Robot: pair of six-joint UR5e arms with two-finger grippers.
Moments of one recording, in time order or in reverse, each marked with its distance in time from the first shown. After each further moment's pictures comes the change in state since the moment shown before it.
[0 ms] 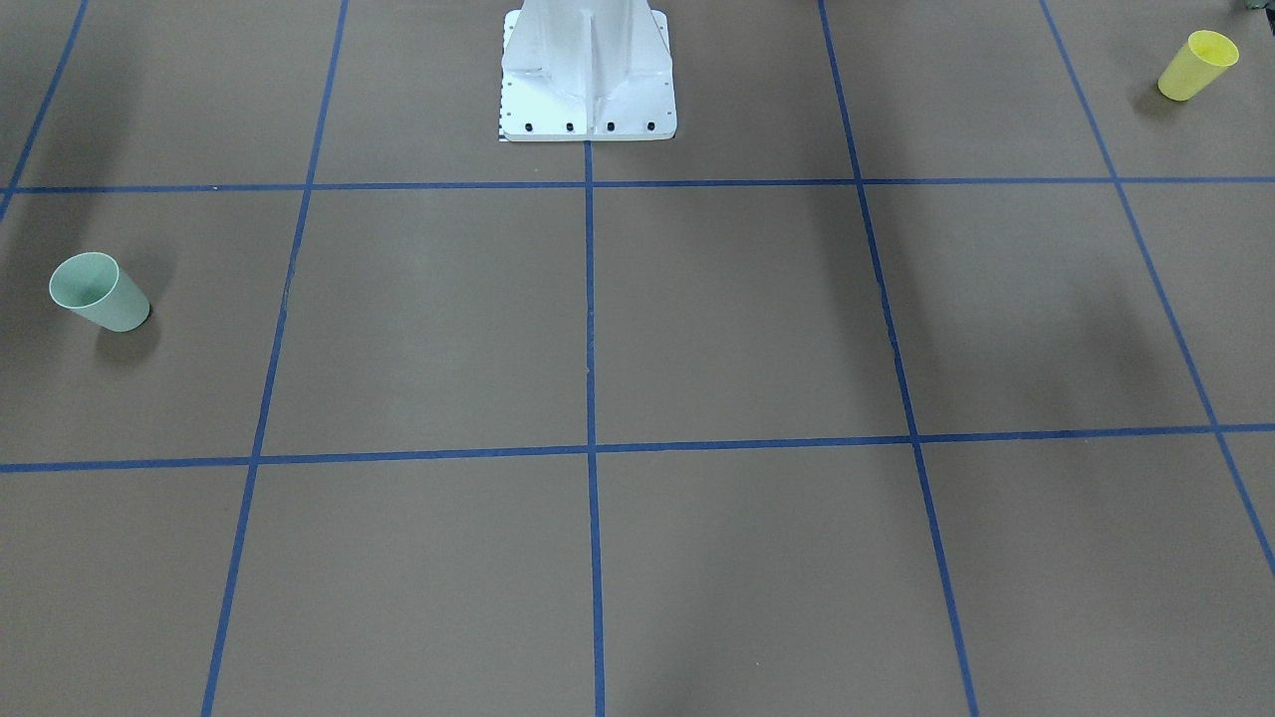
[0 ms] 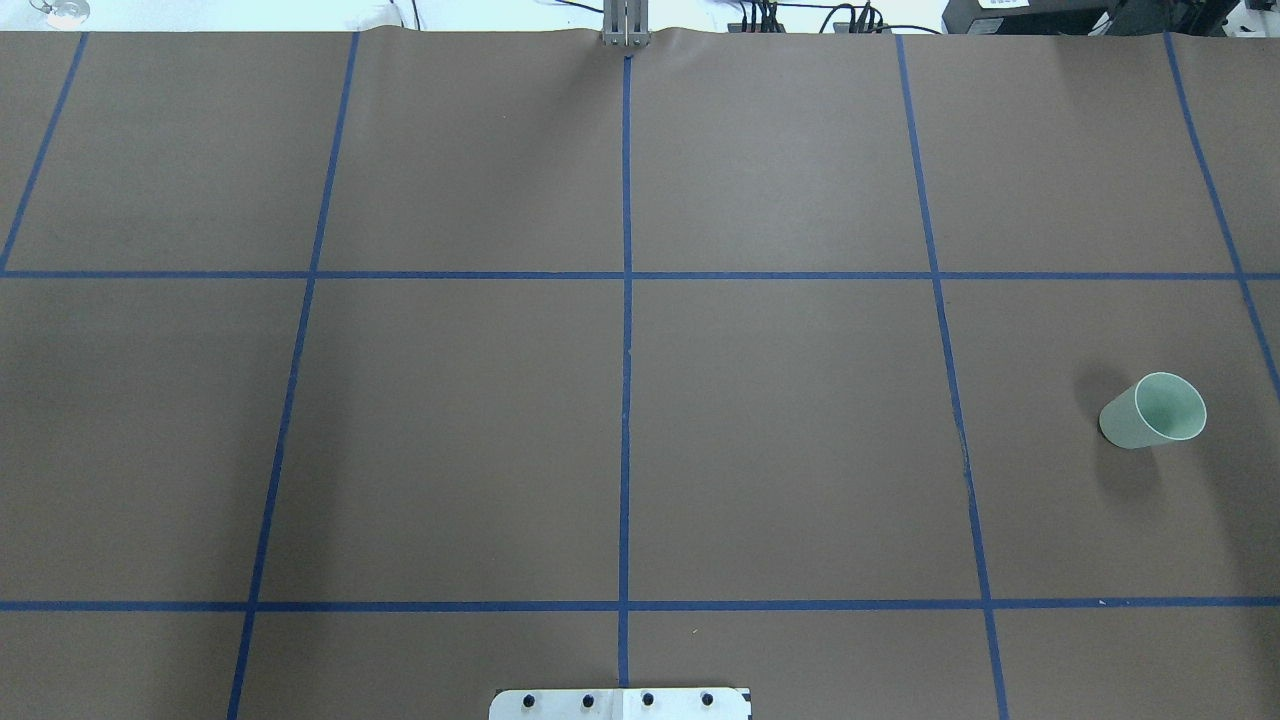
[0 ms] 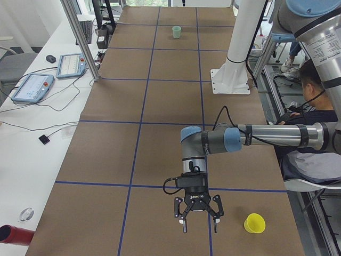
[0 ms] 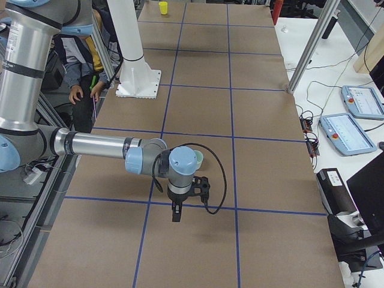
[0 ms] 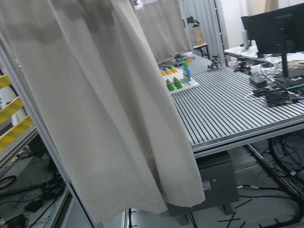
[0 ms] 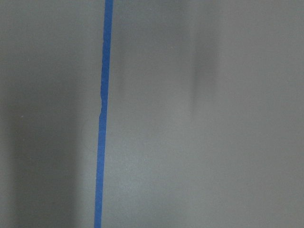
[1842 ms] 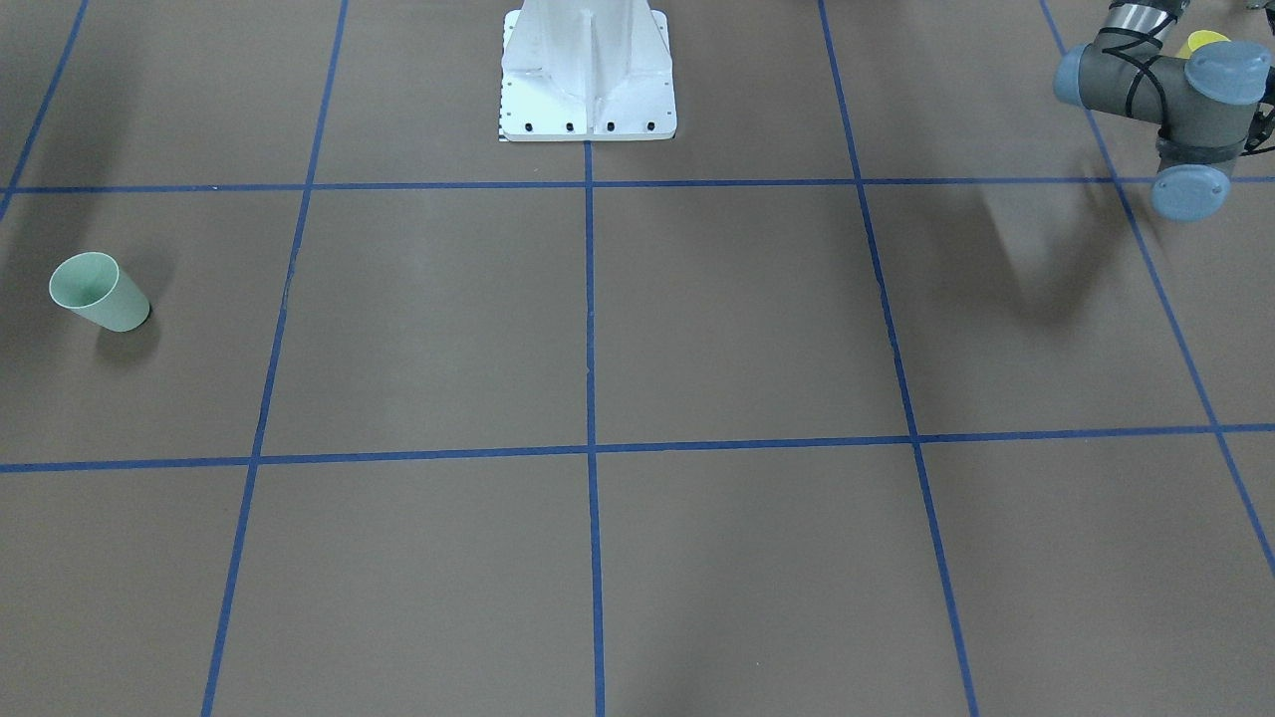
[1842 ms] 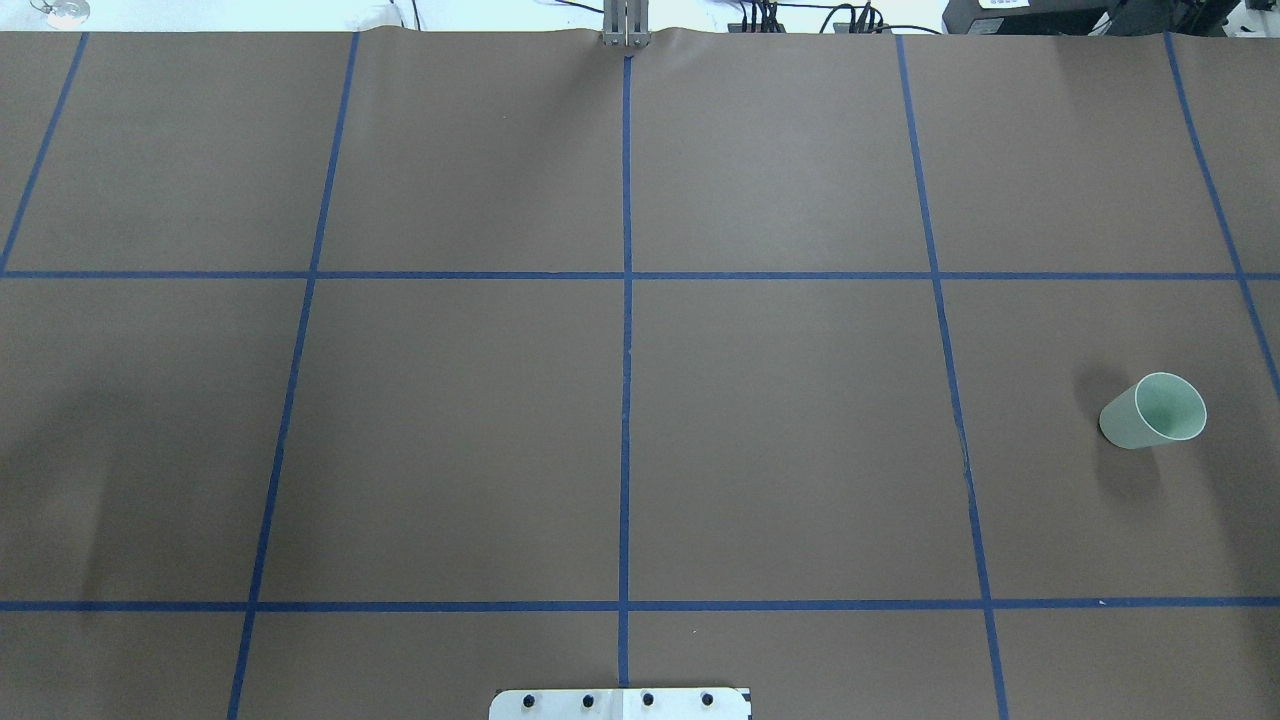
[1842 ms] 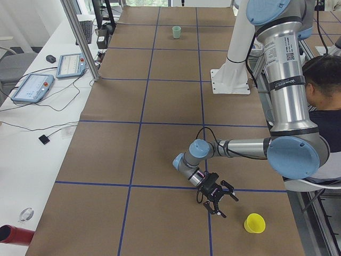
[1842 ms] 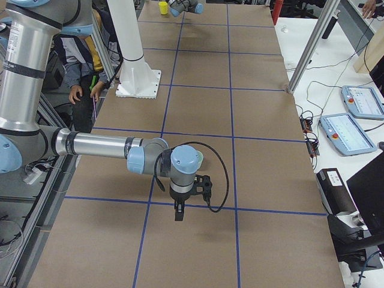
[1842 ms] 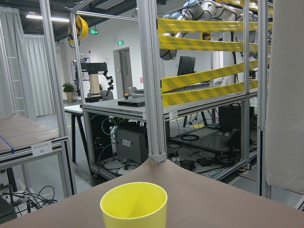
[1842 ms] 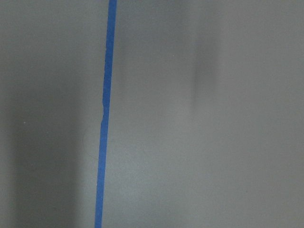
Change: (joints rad) left arm 0.549 -0.219 0.447 0.288 -0.794 -0.823; right arm -0.001 0.011 -0.003 0.020 0.000 -0.001
